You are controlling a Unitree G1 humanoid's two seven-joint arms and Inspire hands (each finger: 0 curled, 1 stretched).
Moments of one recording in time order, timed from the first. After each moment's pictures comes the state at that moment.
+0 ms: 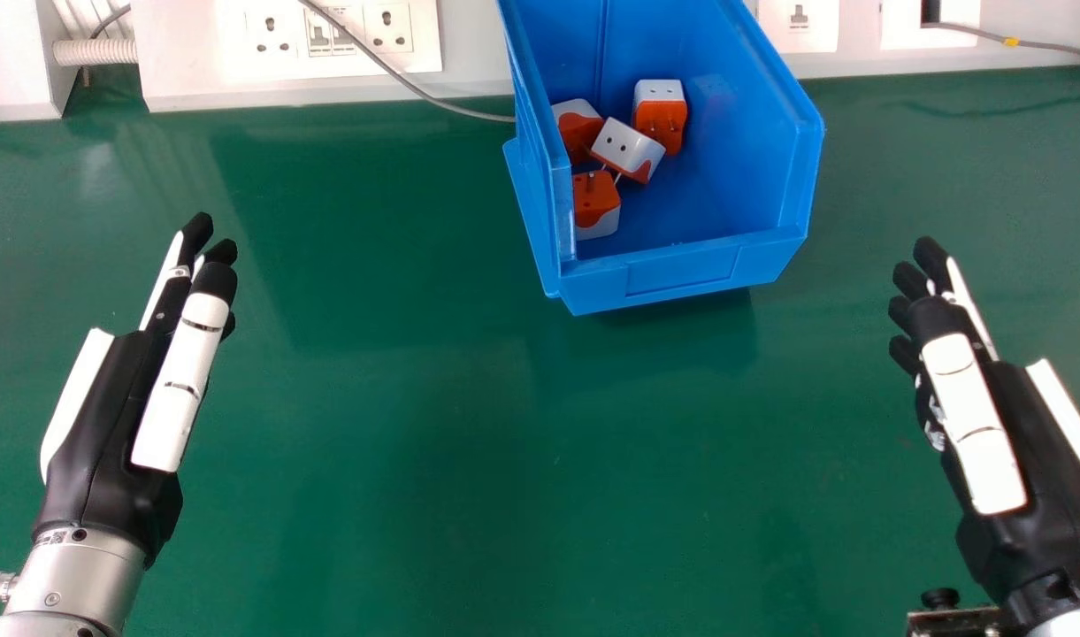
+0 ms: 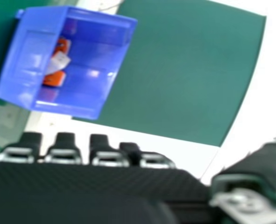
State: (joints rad) left arm 0.18 0.28 0.28 -0.22 -0.12 -0.03 -0.25; right arm 0.33 -0.19 -0.13 -0.44 0.10 0.05 0.20
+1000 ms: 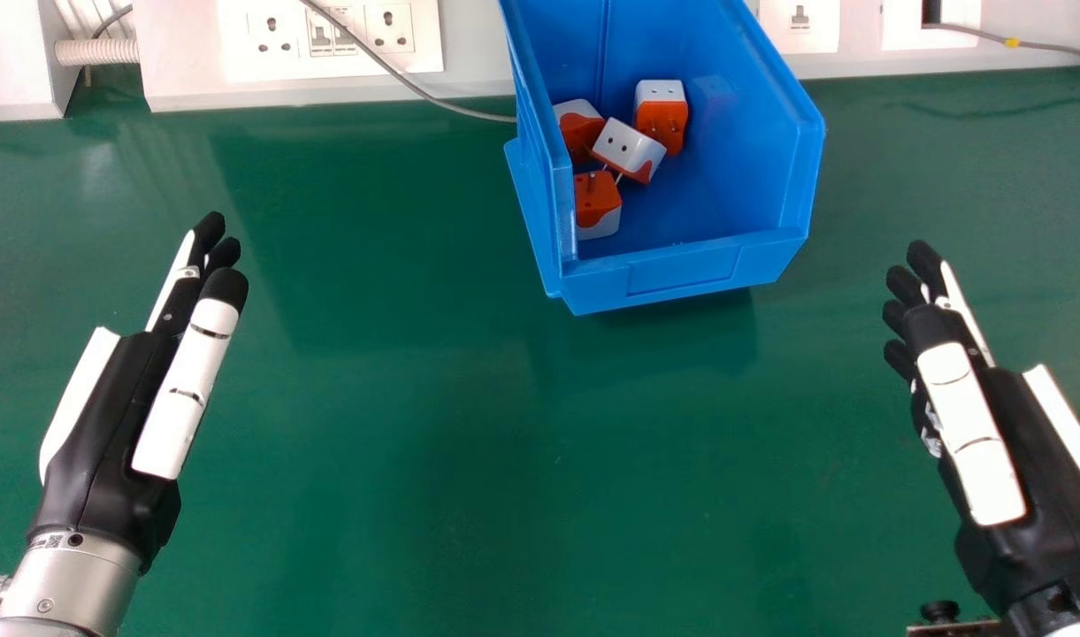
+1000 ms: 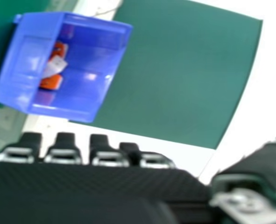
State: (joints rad) left arm 0.21 0.29 0.28 -0.25 -0.12 -0.03 -0.28; right arm 0.36 -0.19 -0.12 -0.48 0.10 0.05 0.21
